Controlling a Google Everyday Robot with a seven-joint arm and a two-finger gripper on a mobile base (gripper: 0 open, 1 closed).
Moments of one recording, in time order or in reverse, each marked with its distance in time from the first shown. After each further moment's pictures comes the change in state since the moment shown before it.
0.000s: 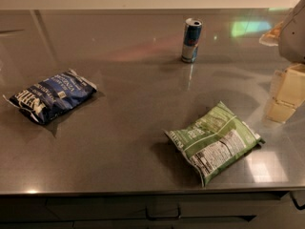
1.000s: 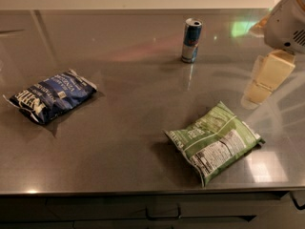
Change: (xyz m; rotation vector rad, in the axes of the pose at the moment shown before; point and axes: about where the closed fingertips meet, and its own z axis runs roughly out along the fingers) arm -0.020 -0.035 0.014 0.019 -0.110 0.054
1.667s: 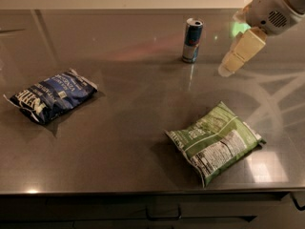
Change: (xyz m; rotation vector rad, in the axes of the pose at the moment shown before) arm -0.034 -0.076 0.034 -0.008 -0.207 0.085
